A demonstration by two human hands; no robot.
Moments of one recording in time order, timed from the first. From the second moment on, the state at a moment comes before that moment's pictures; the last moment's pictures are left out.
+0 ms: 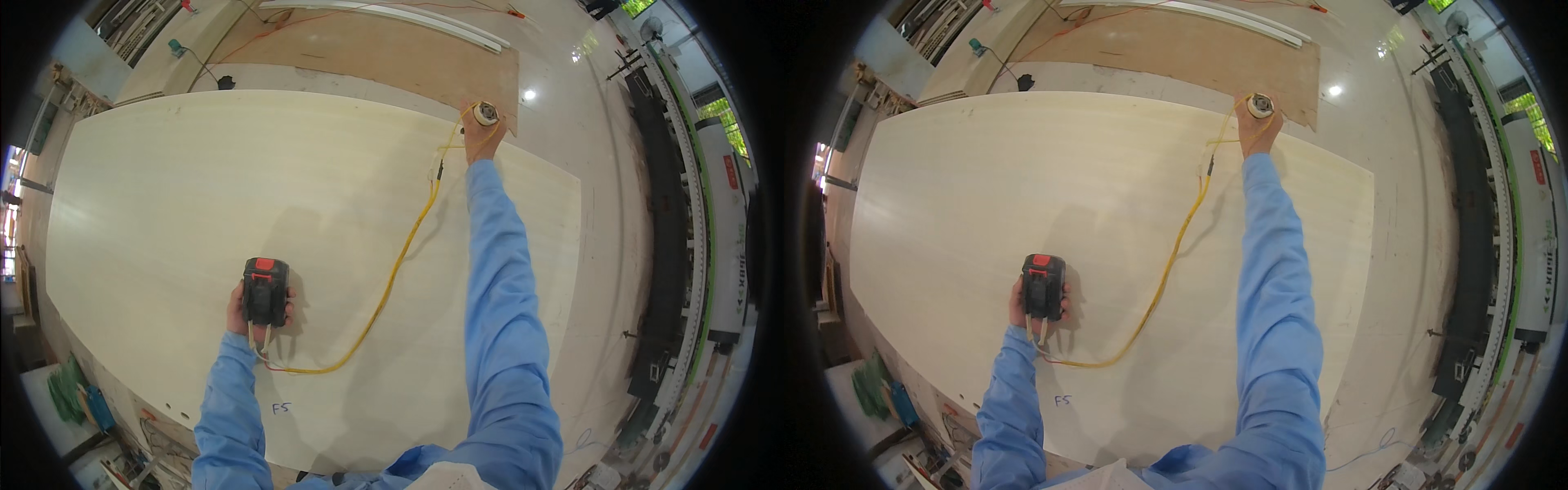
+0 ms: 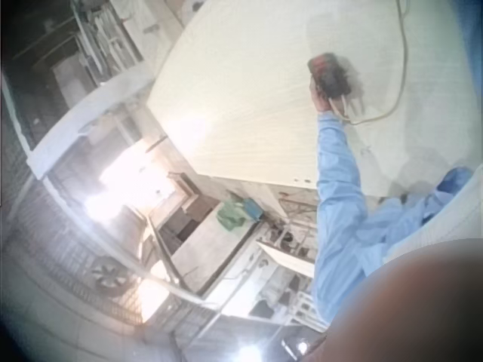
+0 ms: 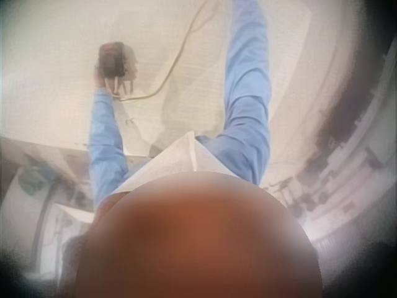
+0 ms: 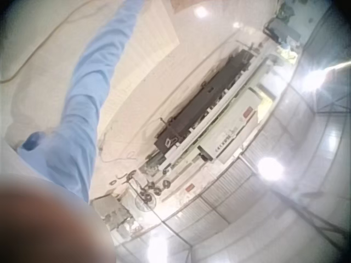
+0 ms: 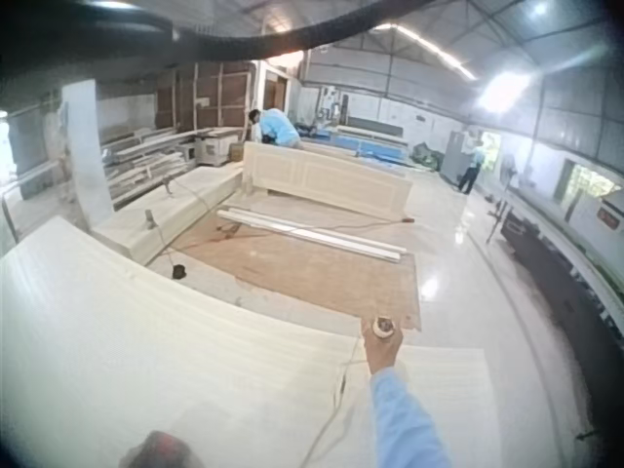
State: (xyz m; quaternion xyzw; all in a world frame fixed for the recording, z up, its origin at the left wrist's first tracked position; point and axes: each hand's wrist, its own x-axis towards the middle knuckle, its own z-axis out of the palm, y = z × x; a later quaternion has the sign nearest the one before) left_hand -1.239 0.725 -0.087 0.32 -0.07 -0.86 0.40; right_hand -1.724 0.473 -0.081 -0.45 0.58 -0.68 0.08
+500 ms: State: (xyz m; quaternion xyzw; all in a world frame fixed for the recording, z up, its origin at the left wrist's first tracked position) left_hand -1.243 0.725 -0.078 0.35 -0.07 -0.84 0.41; right_hand -1.709 0.496 -0.079 -0.42 0.62 -0.66 0.05
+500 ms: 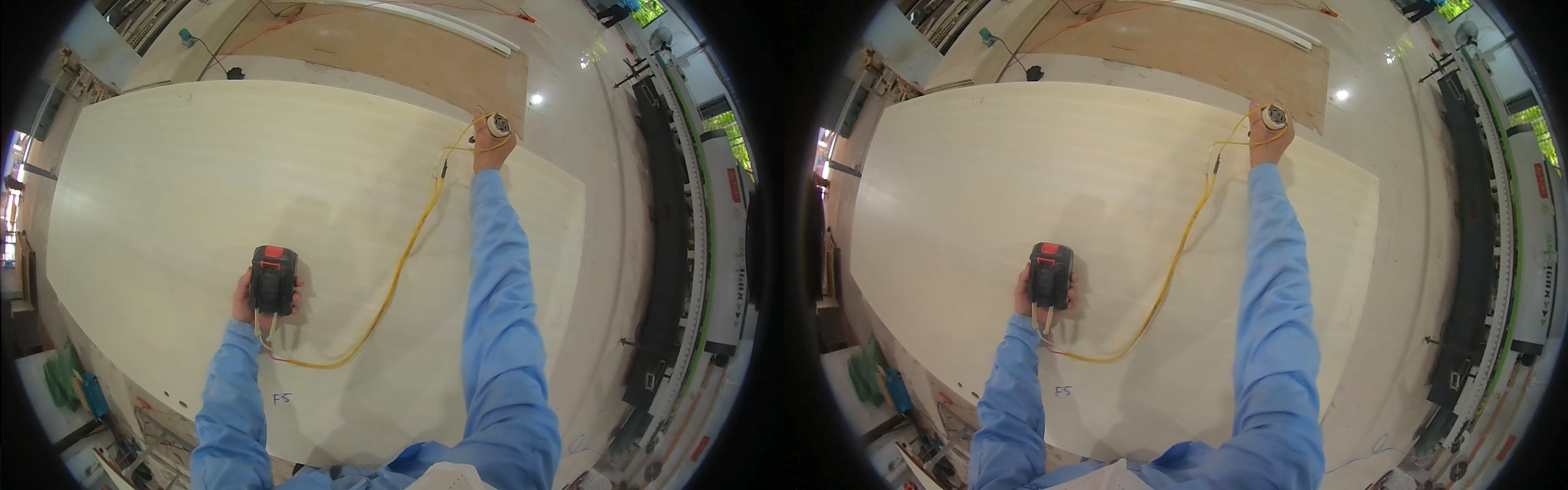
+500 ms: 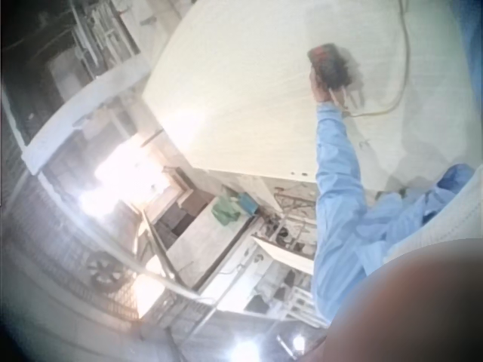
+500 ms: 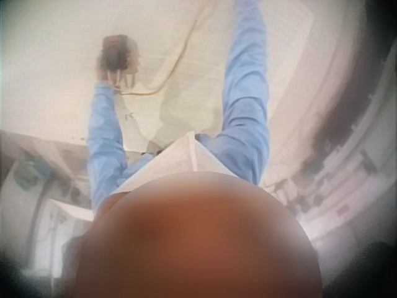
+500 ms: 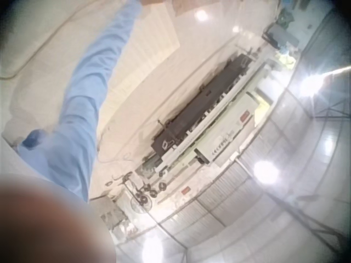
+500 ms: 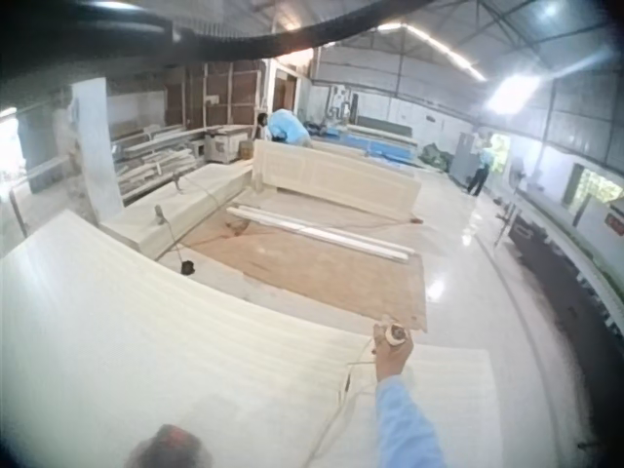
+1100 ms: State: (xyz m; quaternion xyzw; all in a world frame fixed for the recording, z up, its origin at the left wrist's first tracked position) left_hand -1.243 0.725 -0.075 0.34 -0.07 -0.85 0.40; right_hand -1.694 0.546 -0.069 -0.45 0.56 -0.69 0.09
